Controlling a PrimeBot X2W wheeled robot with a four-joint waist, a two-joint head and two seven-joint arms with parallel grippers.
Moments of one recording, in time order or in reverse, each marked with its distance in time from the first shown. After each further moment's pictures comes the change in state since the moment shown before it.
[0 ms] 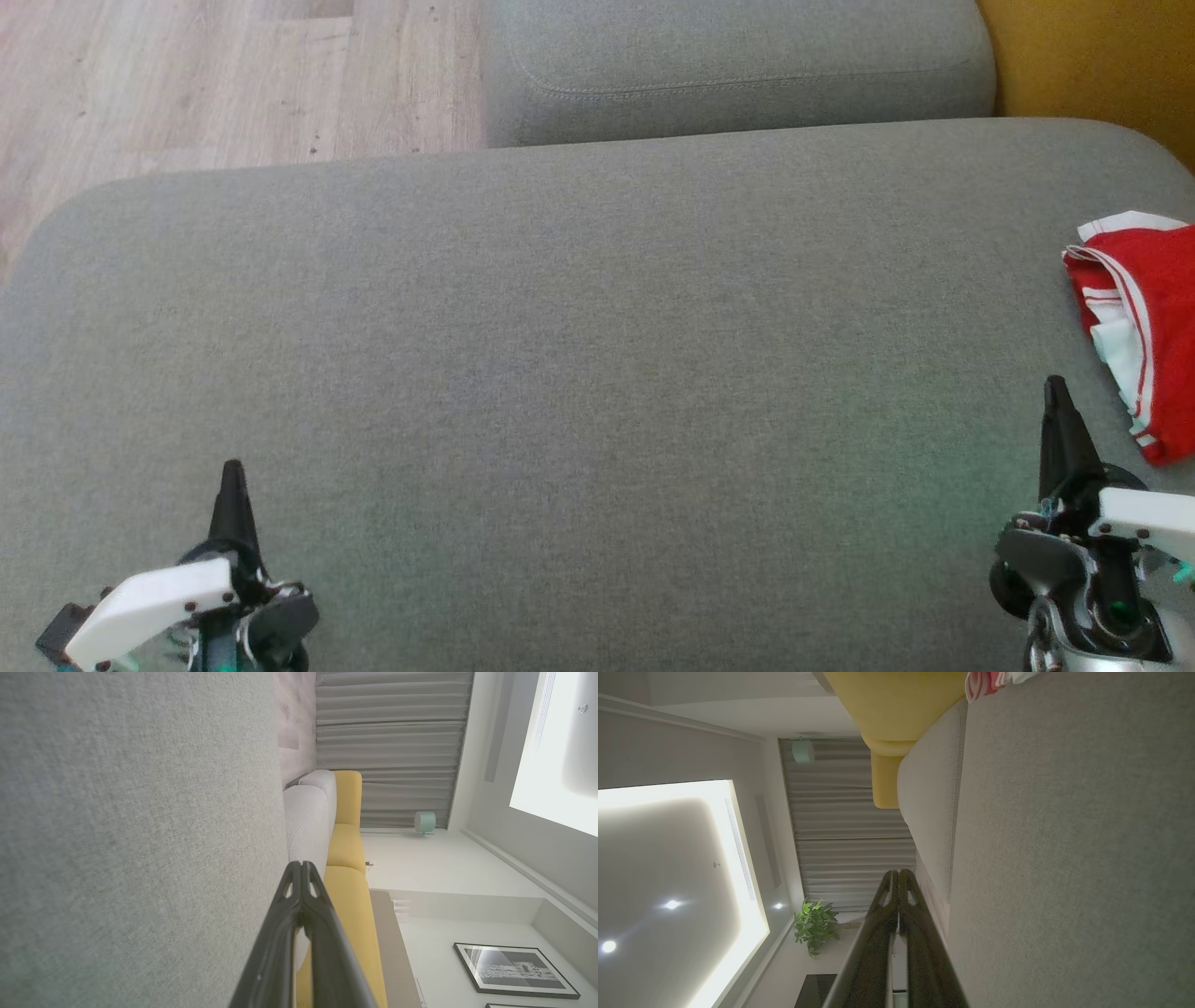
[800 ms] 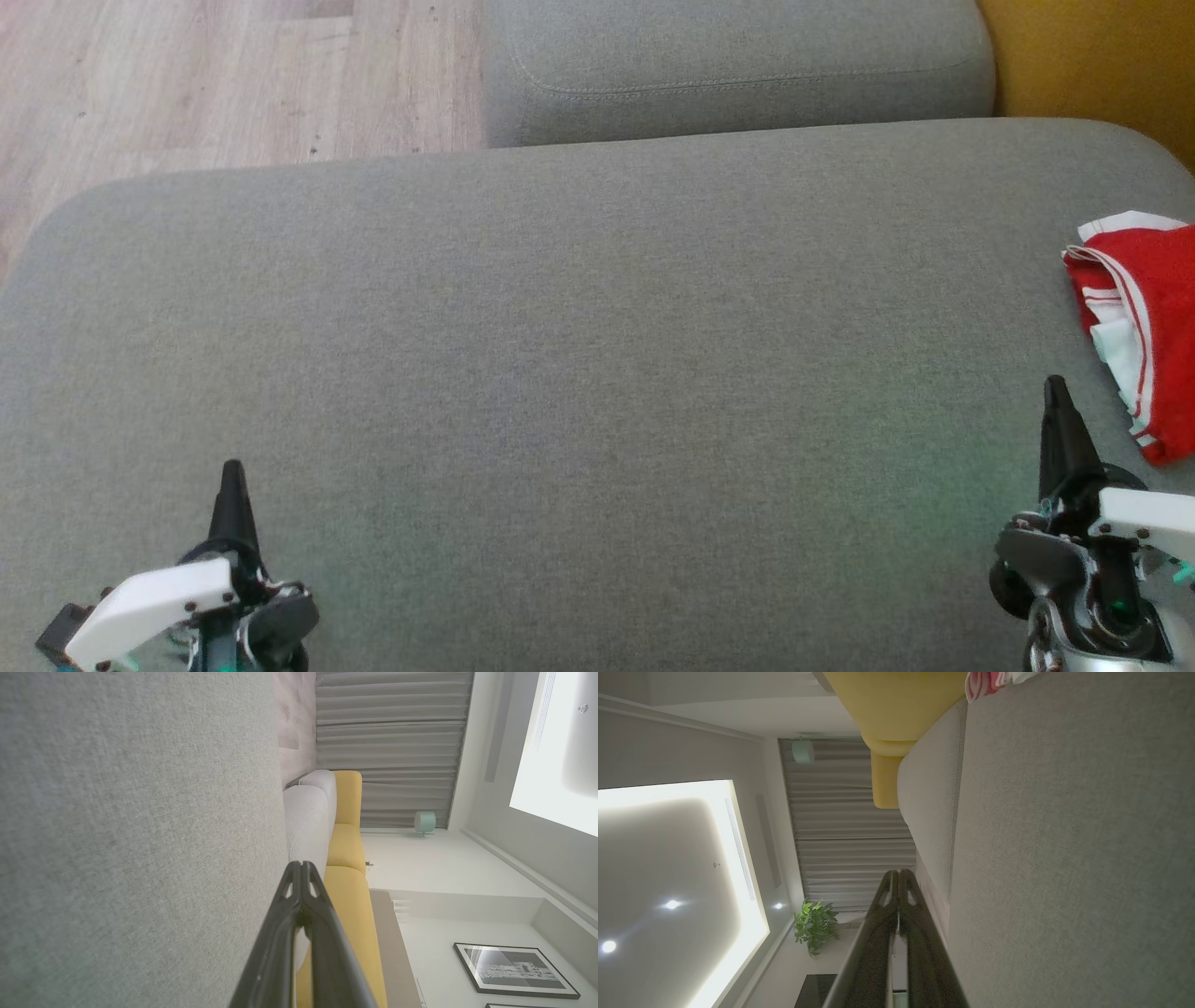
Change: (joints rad) left arm 0.000 0.000 0.000 0.000 0.000 0.000 0.000; right arm 0.000 0.000 0.000 0.000 0.000 0.000 0.000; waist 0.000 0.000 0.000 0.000
